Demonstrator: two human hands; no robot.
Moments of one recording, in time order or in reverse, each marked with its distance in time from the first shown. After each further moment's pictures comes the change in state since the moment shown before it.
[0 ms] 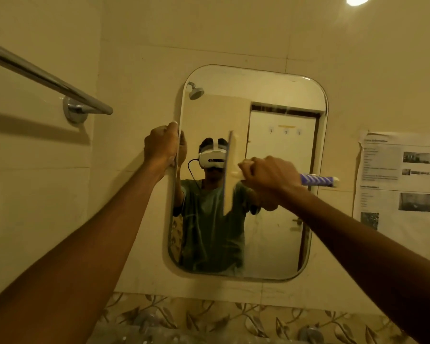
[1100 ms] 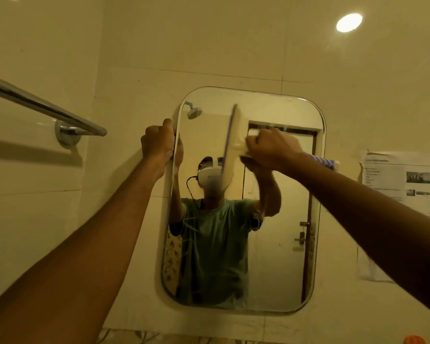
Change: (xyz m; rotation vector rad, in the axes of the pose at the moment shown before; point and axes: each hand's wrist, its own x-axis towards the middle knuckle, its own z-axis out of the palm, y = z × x) left_hand 0.033 0.030 0.010 -0.193 0.062 0.001; right_hand 0.063 0.019 -0.065 -0.123 0.063 -0.104
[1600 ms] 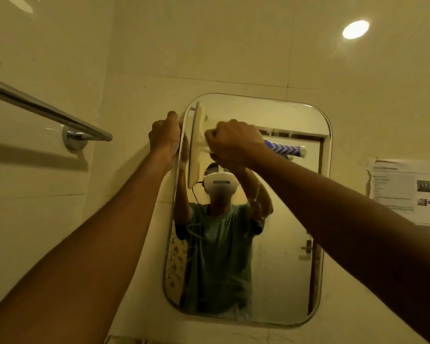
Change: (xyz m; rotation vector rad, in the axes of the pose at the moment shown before) left_hand 0.010 0.020 0.004 -0.071 -0.044 -0.045; right_hand 0.057 -0.064 -0.004 0.159 0.134 0.032
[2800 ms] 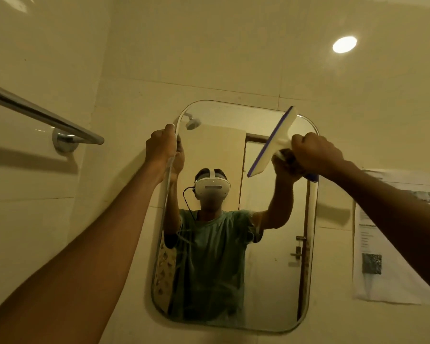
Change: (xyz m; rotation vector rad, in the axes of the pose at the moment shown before) left_hand -0.002 -0.009 0.007 0.184 -0.009 0.129; right_hand -0.069 0.125 -0.051 -0.008 -0.017 0.387
